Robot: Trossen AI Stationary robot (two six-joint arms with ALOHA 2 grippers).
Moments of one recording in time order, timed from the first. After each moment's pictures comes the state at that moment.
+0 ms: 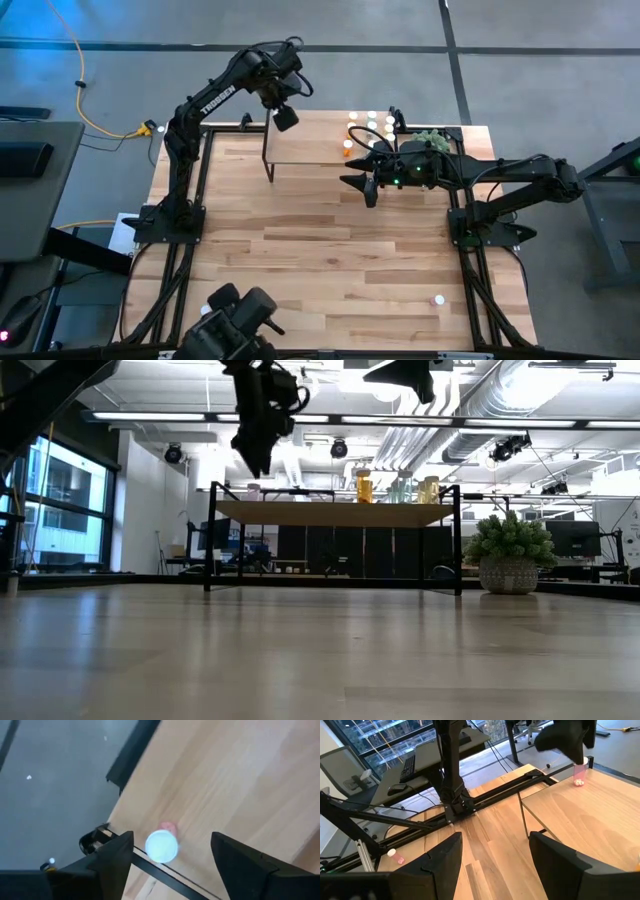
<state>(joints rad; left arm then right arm) 0.83 2.03 2.26 -1.52 -0.09 0.21 -0.06 1.22 1.06 -0.12 0.12 0.36</state>
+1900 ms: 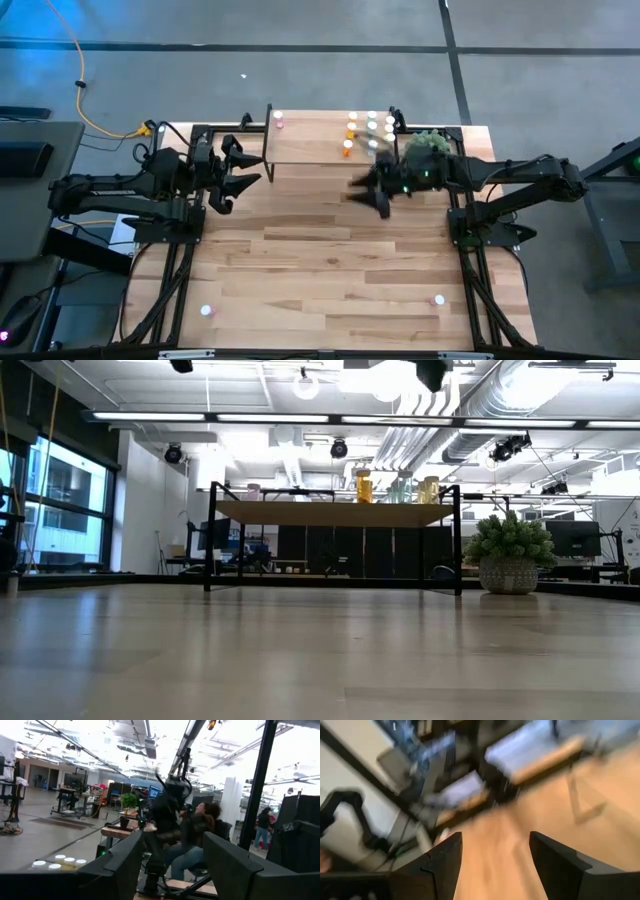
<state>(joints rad) 0.21 0.69 0.58 0.42 0.04 -0.19 0.00 1.18 1.07 -0.18 -0.08 0.51</state>
